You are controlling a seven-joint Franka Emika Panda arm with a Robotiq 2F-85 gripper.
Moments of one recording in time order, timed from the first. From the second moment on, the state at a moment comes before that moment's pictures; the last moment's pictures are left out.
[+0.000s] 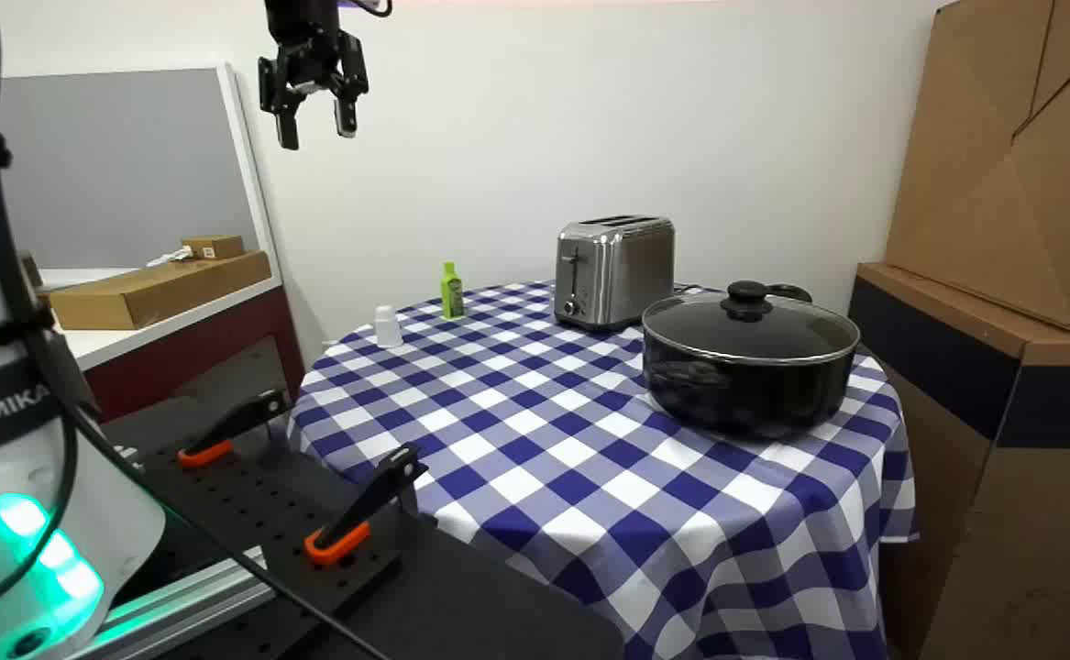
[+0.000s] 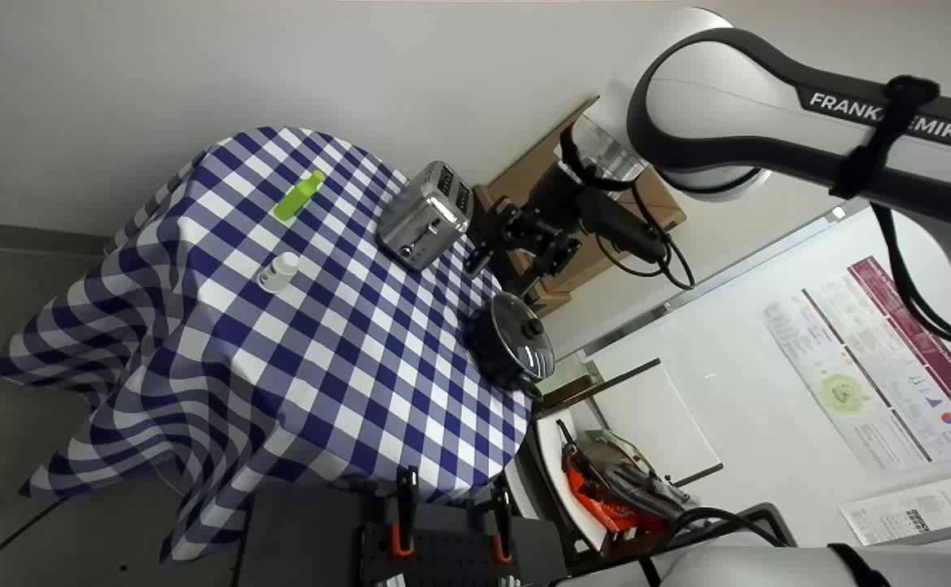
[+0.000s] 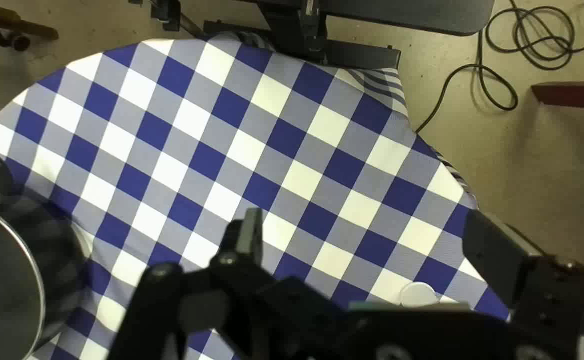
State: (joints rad) arm 0.14 -0.28 0.28 -2.39 -0.01 1.91 0.24
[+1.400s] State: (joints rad) arm 0.08 0.22 0.13 -2.01 -0.32 2.13 0.23
